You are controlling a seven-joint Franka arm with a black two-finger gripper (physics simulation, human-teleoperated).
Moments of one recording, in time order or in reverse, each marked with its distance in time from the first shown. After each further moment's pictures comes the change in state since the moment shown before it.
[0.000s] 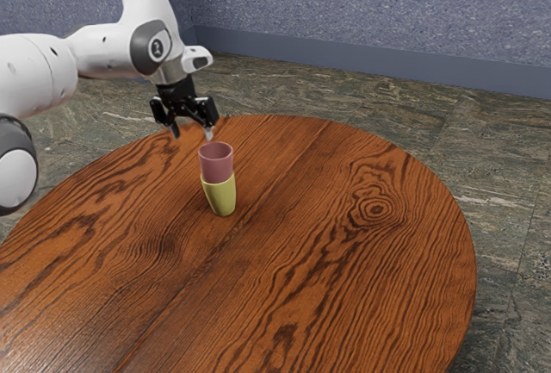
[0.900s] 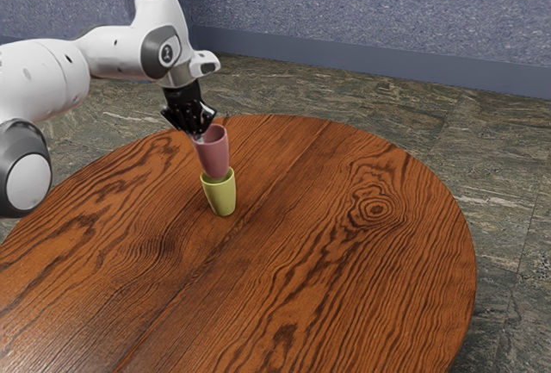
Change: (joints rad) arm 0.000 0.070 -0.011 0.074 0.049 -0.014 -0.007
